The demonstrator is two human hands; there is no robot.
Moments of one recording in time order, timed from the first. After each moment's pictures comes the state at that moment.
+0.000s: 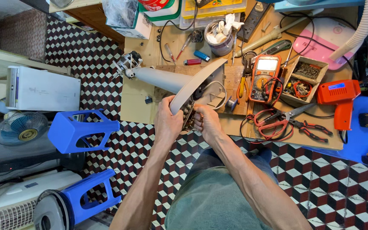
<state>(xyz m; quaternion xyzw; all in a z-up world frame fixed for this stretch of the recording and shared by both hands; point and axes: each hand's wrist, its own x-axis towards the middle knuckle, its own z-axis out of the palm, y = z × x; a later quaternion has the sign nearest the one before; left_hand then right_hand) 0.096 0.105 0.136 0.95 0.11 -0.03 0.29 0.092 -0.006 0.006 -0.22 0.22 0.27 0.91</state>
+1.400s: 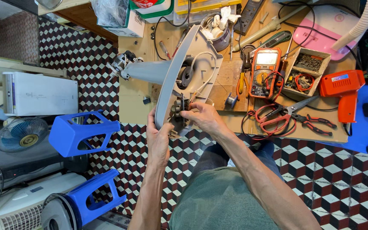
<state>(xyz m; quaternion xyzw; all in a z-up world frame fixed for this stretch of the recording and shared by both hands) 0.065 0.125 0.140 0.68 0.24 -0.04 0.69 0.102 -0.024 0.052 -0.53 0.09 0.30 0.79</state>
